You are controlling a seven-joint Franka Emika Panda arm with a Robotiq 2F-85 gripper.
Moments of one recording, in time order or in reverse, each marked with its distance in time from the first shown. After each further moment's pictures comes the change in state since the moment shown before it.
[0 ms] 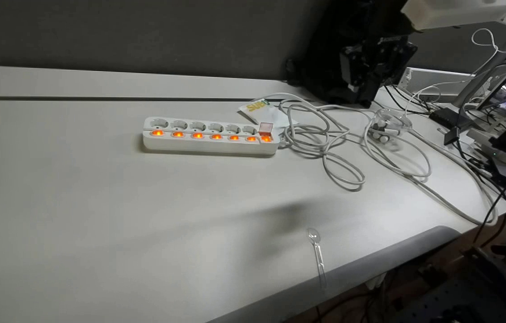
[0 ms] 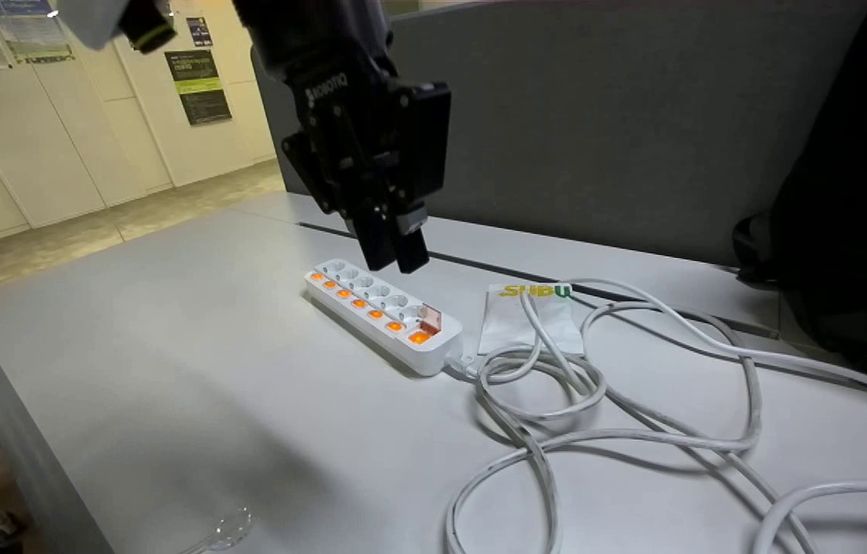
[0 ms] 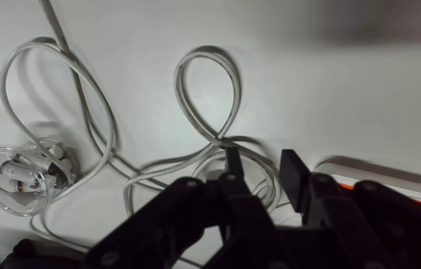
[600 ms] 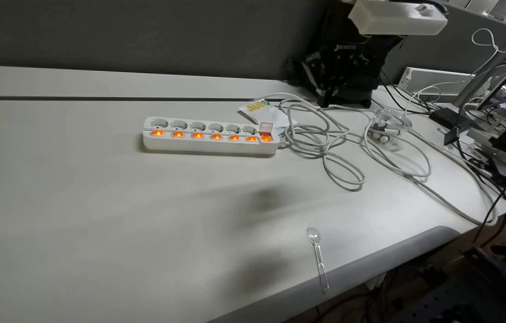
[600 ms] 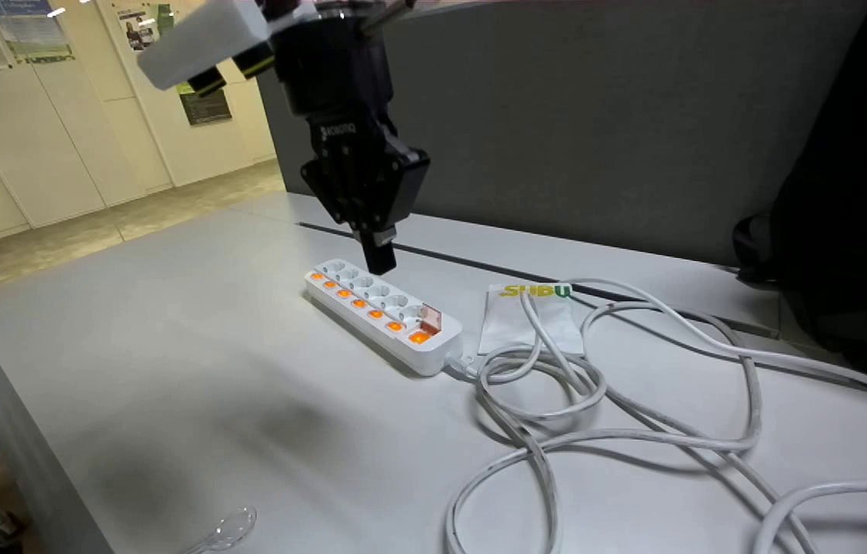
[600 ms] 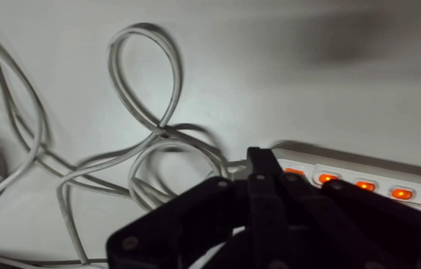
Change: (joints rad) arm 0.077 0.147 0.004 0.108 0.163 0.012 -0.038
